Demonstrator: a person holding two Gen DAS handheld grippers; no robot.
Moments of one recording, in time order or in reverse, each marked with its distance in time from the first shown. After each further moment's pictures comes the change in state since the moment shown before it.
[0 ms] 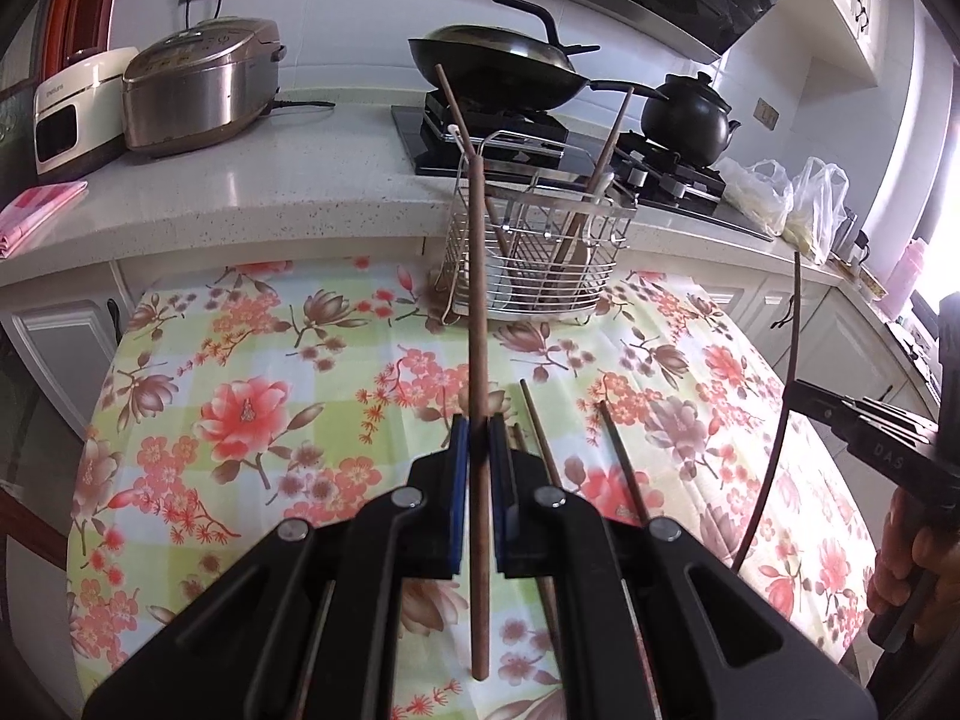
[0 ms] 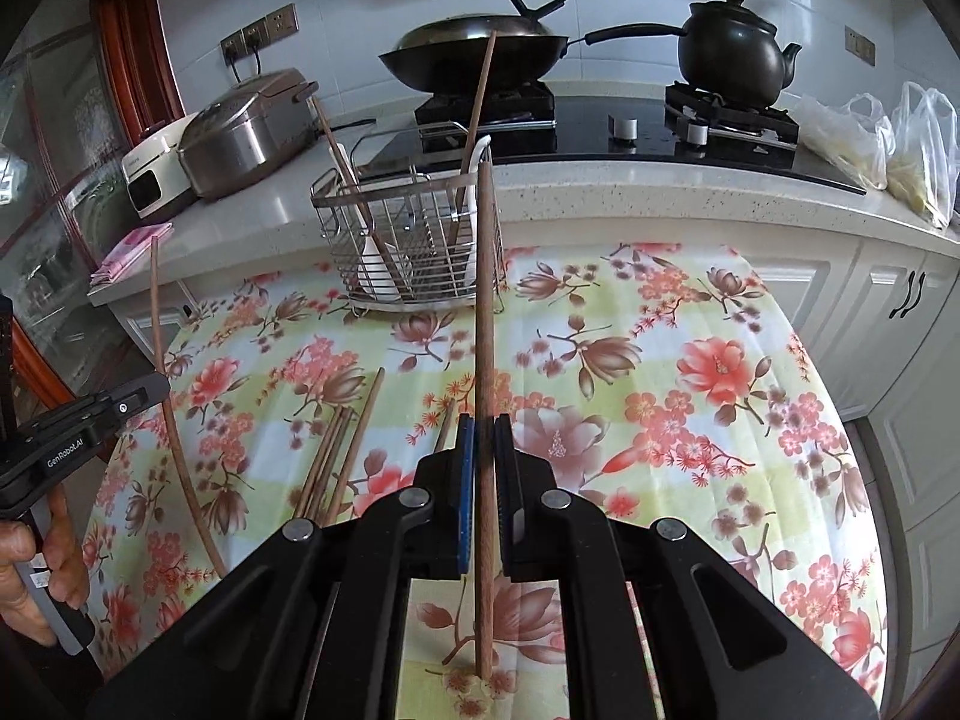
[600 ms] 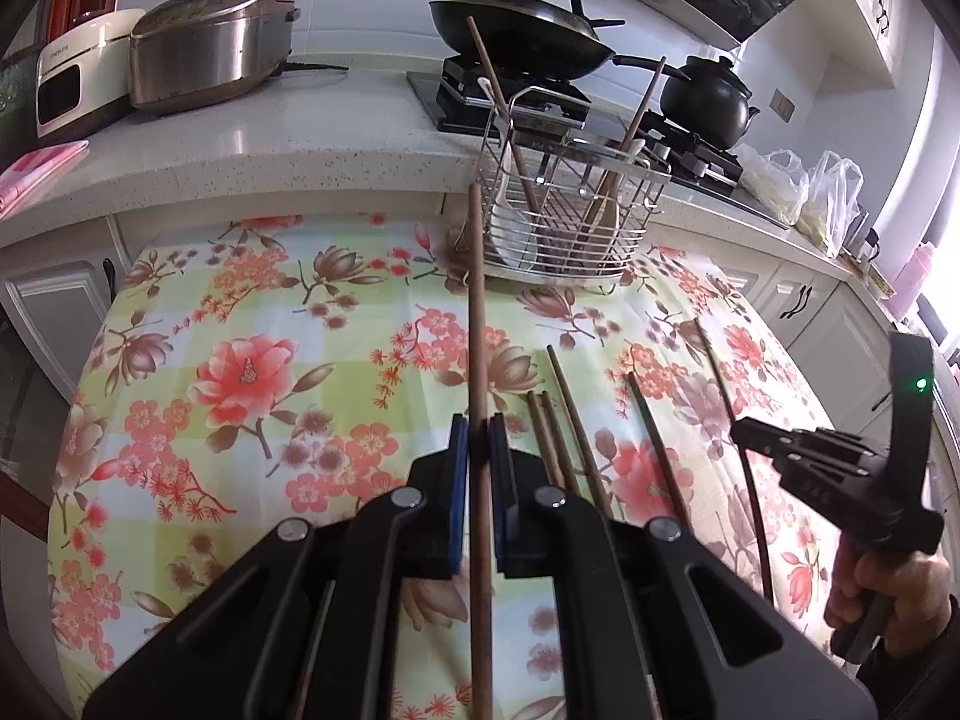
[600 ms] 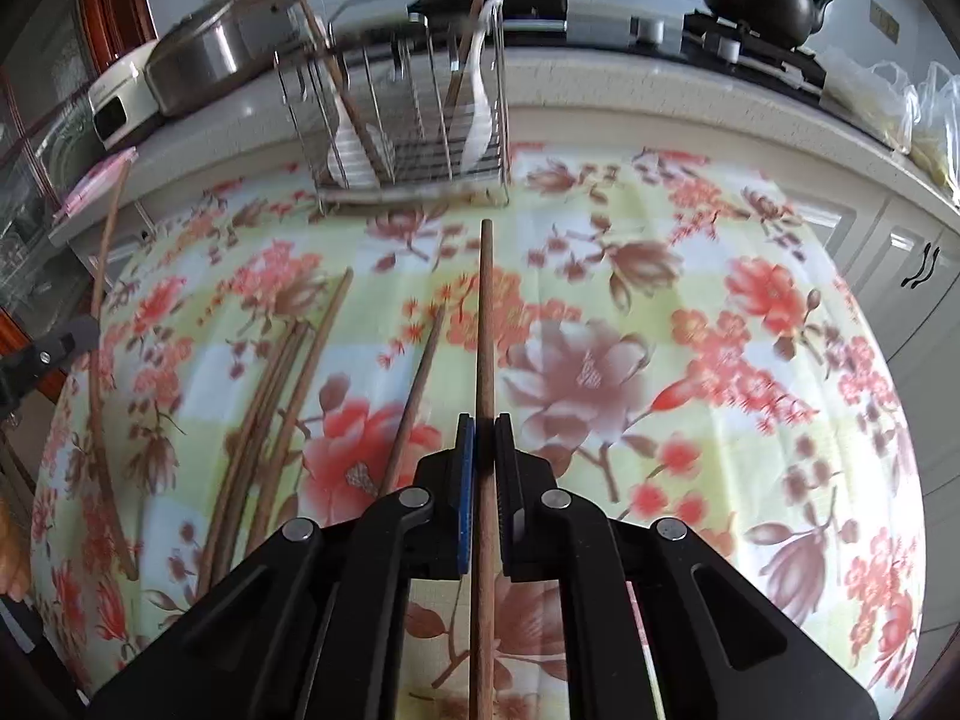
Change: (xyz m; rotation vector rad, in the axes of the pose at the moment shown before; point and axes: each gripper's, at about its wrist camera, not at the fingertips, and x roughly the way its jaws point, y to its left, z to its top) left arm 0.023 0.017 -0.014 -0.035 0.052 0.004; right arm 0.074 0.011 -0.031 -0.030 0.153 -0.048
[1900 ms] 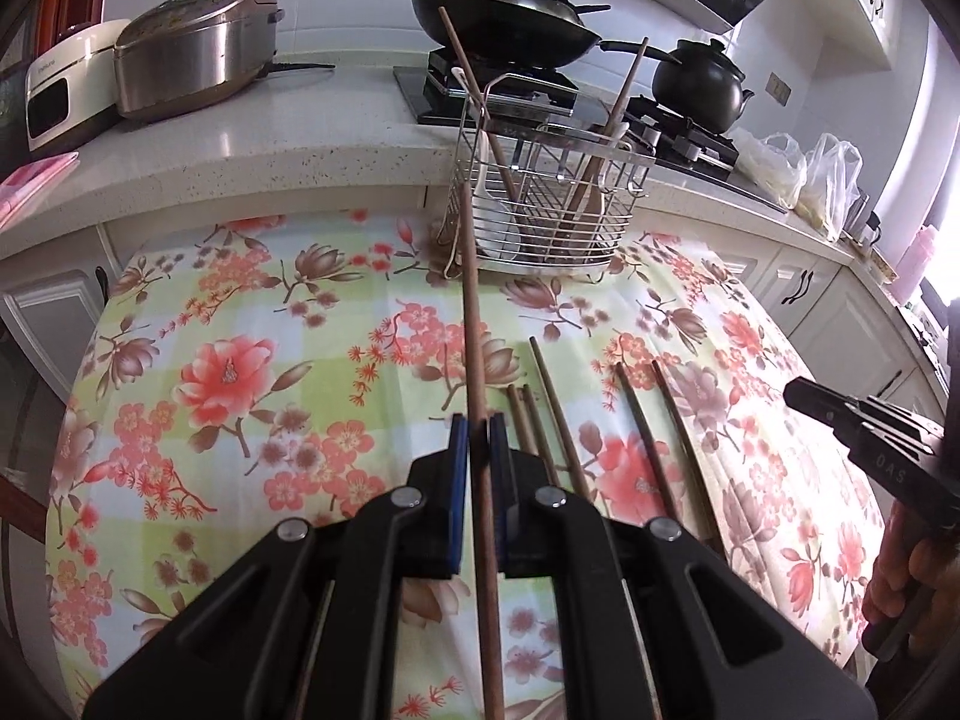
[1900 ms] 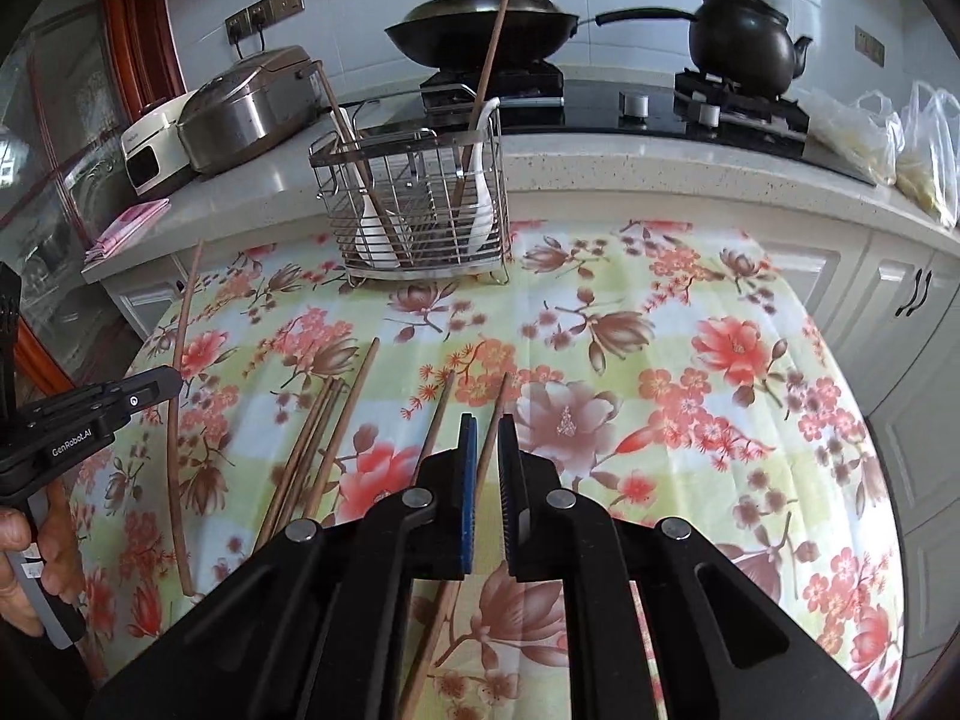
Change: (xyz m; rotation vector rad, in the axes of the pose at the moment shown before) left arm 0.006 -0.017 0.000 0.028 0.024 0.009; right arm -0.048 -0.012 0.003 0.014 -0.114 0.048
